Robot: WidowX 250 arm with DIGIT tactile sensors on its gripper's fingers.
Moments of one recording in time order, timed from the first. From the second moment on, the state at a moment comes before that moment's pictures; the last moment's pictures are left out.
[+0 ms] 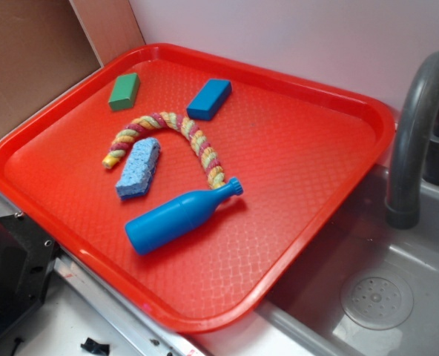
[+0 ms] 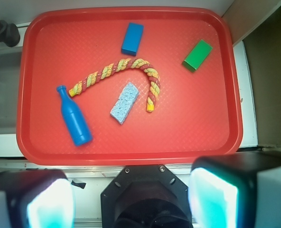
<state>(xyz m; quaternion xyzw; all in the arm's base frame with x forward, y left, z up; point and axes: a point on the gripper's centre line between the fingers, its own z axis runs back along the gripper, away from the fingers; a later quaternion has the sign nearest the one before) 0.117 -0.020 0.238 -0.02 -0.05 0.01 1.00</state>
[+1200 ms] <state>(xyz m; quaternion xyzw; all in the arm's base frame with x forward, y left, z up) 0.151 -0.024 0.158 -0.05 -0.06 0.32 0.94</state>
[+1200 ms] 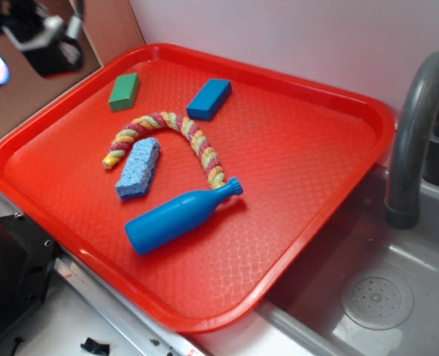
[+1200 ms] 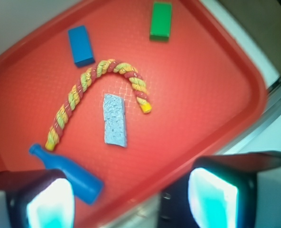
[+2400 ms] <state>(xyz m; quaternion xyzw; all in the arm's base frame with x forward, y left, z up) 0.197 -0.027 0.020 0.03 -0.03 0.33 0.94</state>
